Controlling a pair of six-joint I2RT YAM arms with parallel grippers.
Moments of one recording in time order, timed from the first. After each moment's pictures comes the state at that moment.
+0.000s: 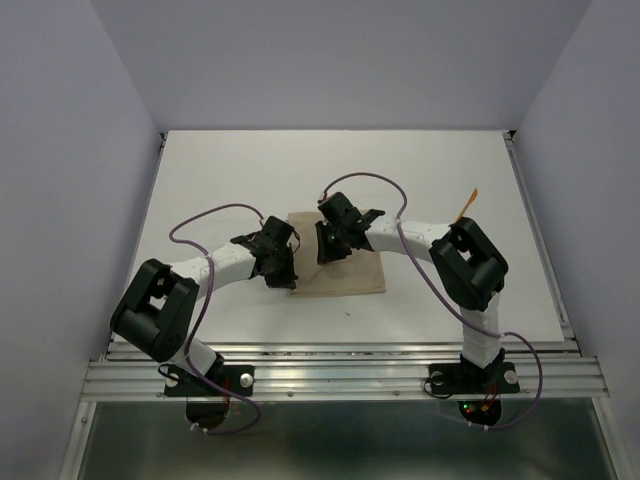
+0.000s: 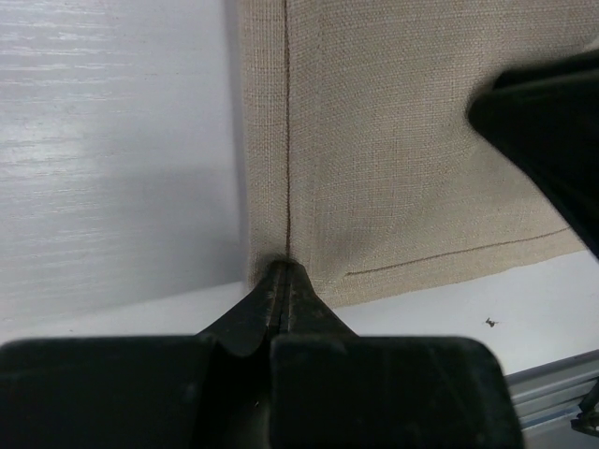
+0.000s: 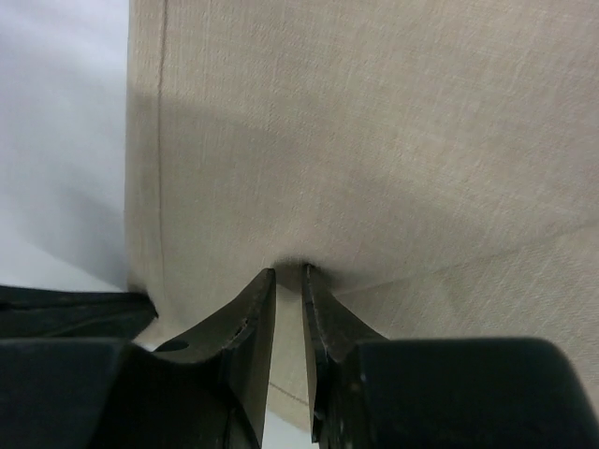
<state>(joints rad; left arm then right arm) -0.57 1.50 0.77 -0.41 0.06 -0.67 0.77 1.98 1.33 -0.33 -0.08 0.55</state>
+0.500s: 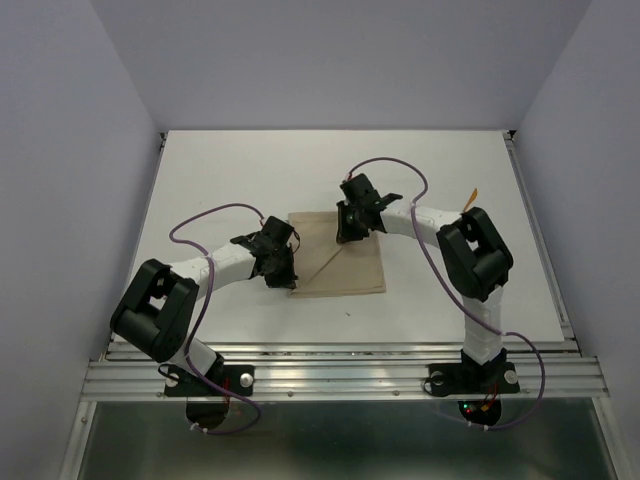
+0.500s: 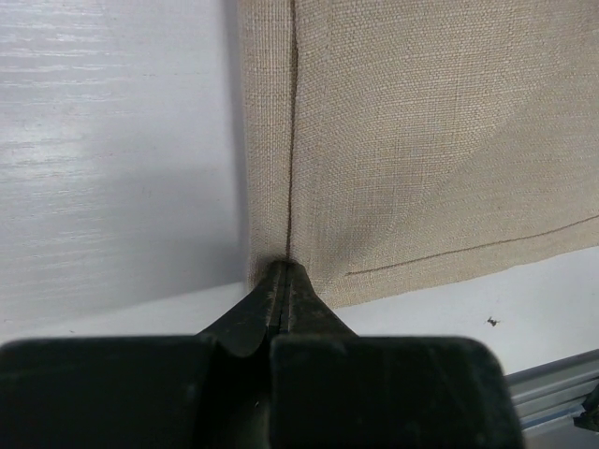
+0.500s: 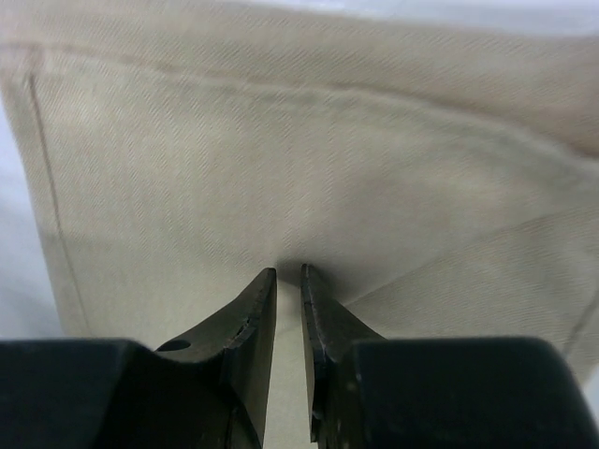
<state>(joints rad) -0.57 1.50 0.77 -0.40 0.06 -0.67 0.63 2.01 1.38 -0.34 -0.03 0.54</state>
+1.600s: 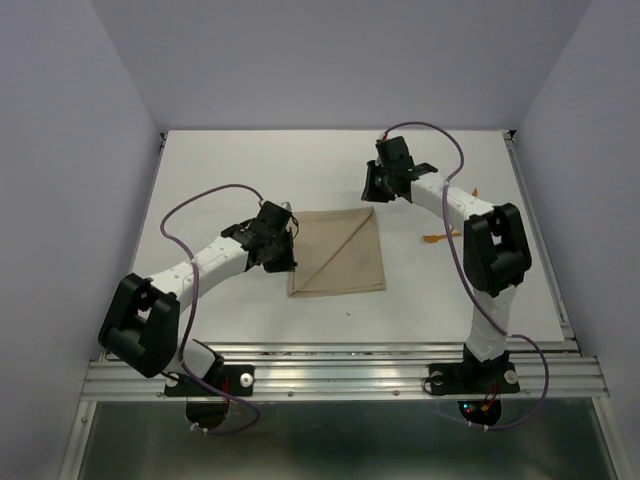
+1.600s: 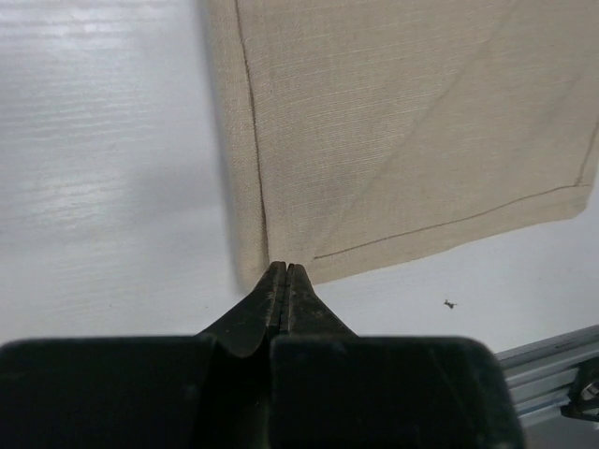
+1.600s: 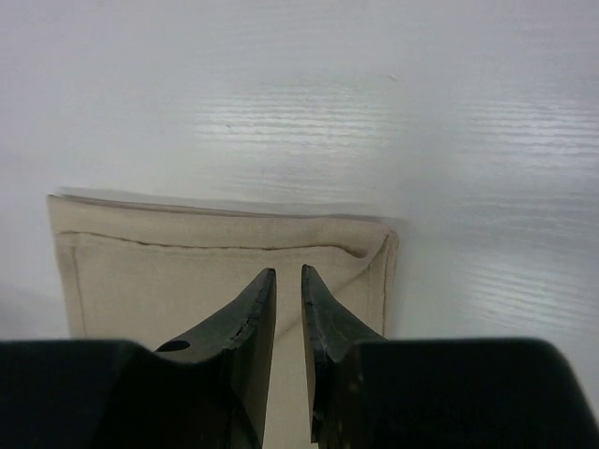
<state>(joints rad) -0.57 1.44 0.88 -0.51 0.02 -0.60 0.40 2.02 1.57 -0.40 -0.03 0.46</state>
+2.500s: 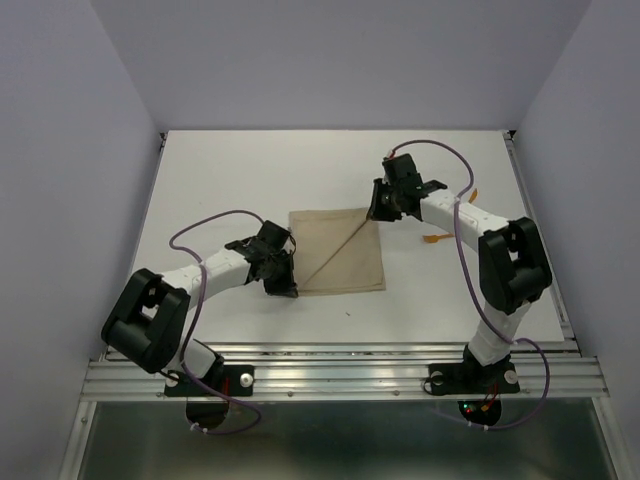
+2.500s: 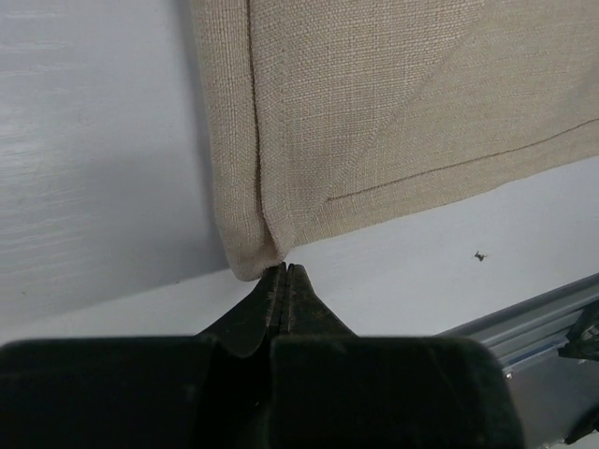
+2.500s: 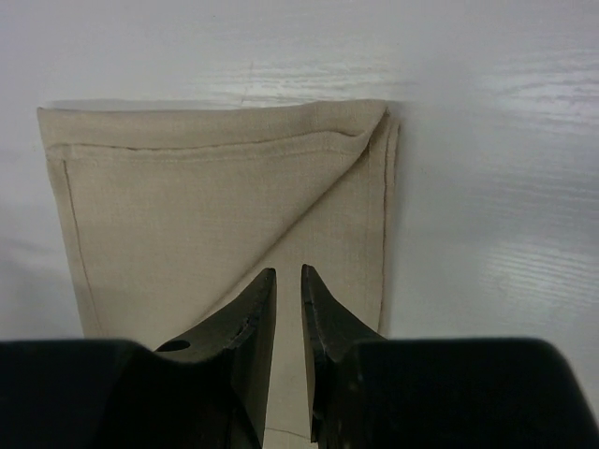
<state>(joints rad) -0.57 1.44 0.71 -0.41 0.19 -0.65 0.43 1.82 1.34 -0.37 -0.08 0.52</state>
